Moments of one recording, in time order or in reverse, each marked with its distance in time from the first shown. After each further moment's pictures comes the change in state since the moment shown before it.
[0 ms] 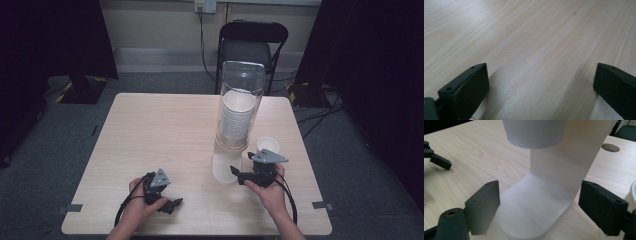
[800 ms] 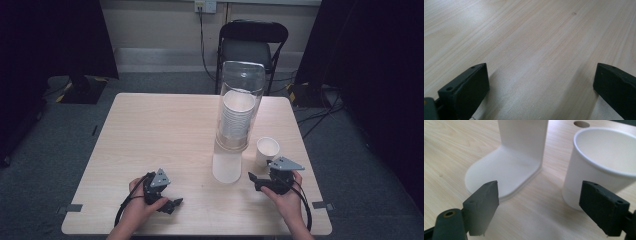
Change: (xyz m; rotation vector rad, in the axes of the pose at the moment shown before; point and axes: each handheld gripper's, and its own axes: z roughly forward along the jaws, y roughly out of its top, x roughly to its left) left arm 0.000 0.000 0.000 0.000 0.000 0.000; right arm -0.027 -0.033 -0.028 0.072 -0.110 0.018
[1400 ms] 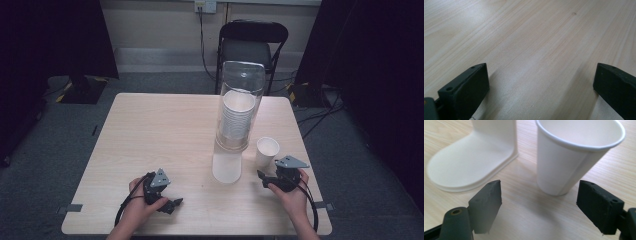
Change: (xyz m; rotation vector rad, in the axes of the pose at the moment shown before) left arm 0.000 0.000 0.000 0.000 0.000 0.000; right arm -0.027 -0.015 0.003 0.061 -0.084 0.007
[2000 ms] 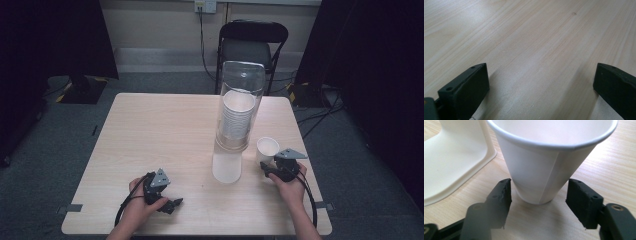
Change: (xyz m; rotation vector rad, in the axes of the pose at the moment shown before) left arm 0.000 0.000 0.000 0.000 0.000 0.000; right arm -0.024 0.002 0.029 0.035 -0.028 0.053
